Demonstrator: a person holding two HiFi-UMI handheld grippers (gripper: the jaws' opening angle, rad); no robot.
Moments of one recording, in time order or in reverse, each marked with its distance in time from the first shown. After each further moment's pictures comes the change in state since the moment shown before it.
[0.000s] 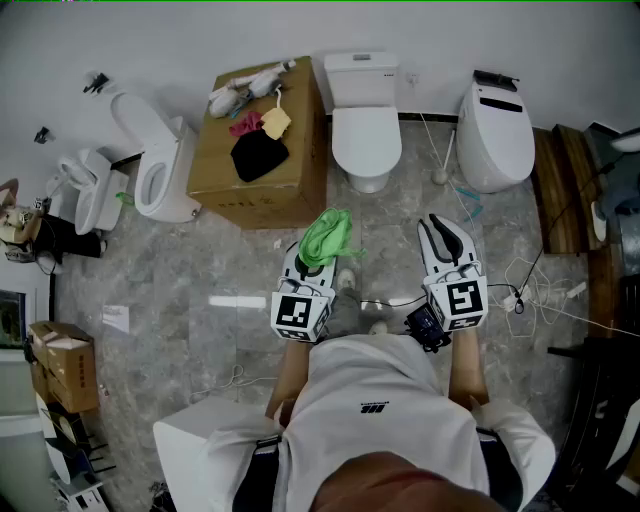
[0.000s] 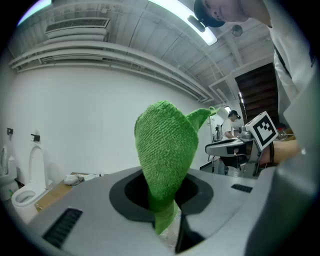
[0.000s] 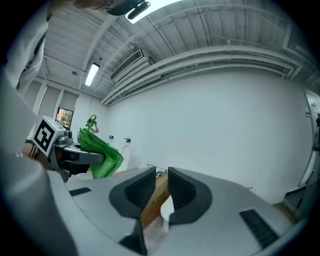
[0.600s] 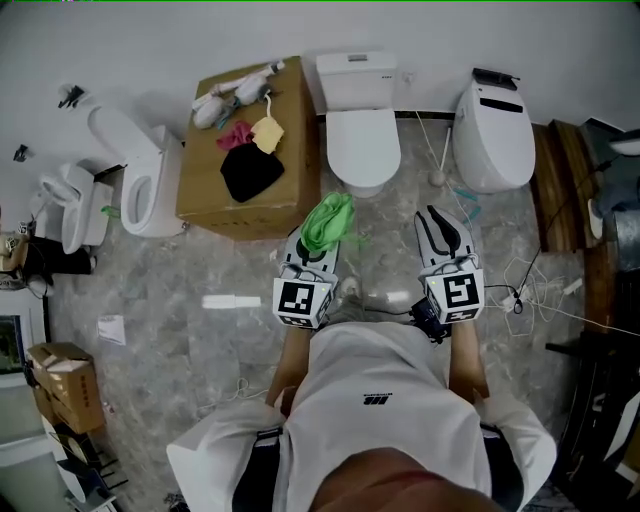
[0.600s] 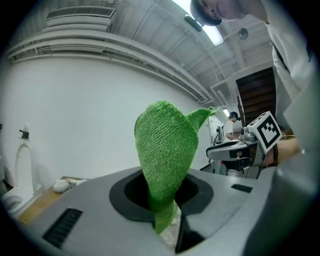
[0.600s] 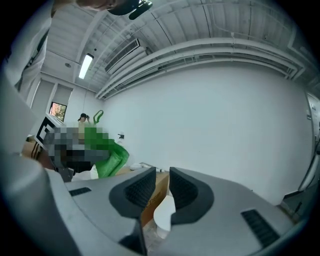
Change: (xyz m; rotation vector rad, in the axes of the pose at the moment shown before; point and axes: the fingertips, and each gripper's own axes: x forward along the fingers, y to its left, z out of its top) left arm 0.115 0.103 0.007 0.004 -0.024 -0.056; right arm 0.139 -0.022 0.006 -0.013 0.032 -0.044
